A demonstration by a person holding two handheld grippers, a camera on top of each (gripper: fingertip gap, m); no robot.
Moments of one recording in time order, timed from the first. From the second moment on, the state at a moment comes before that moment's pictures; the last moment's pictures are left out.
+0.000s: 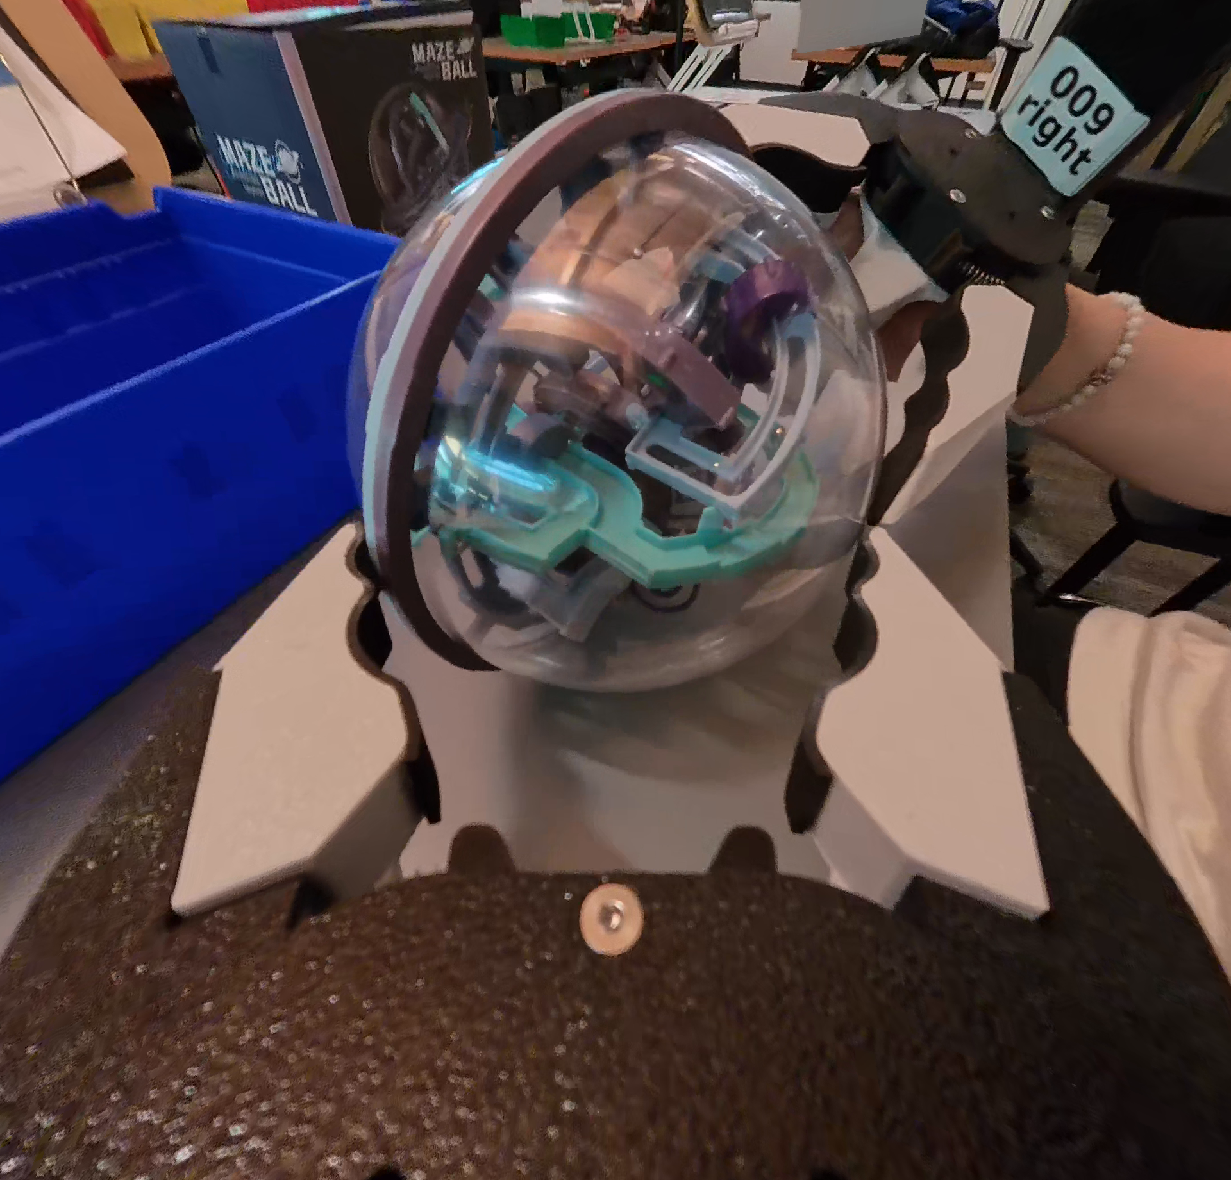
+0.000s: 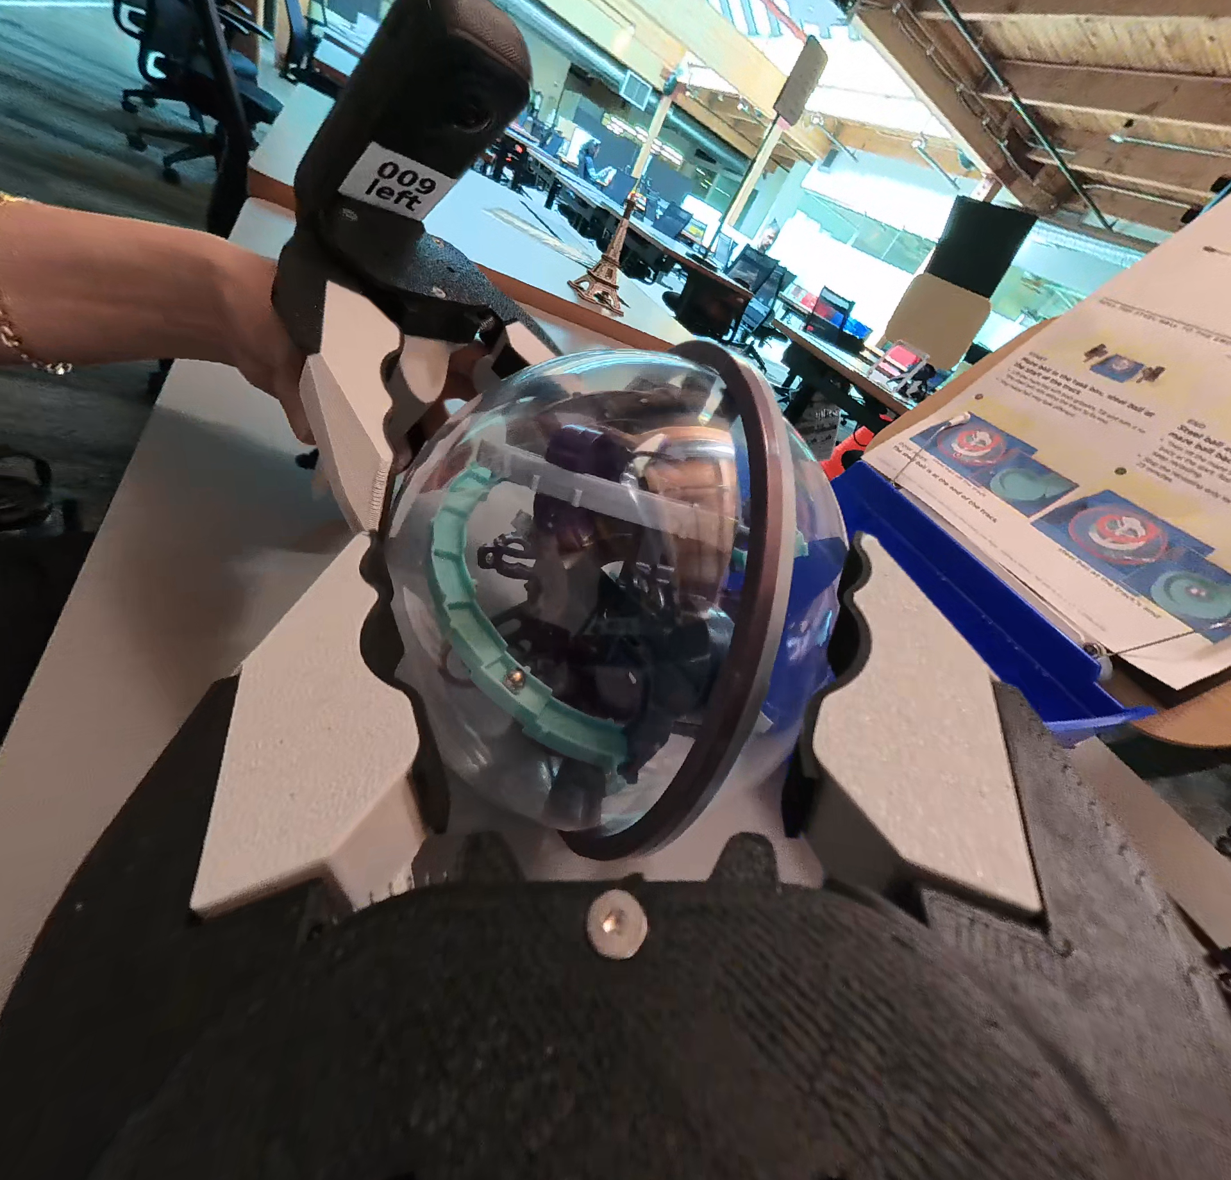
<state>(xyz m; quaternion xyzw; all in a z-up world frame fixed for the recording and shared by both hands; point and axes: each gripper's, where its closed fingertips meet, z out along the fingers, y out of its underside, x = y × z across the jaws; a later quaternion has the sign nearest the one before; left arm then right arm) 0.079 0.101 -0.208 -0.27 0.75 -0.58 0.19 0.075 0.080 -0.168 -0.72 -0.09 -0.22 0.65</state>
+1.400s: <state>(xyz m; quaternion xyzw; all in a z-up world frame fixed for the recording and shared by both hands) 0.085 0.104 -0.201 -0.34 0.70 -0.62 0.12 0.079 0.088 -0.162 -0.71 -0.05 -0.21 0.67</state>
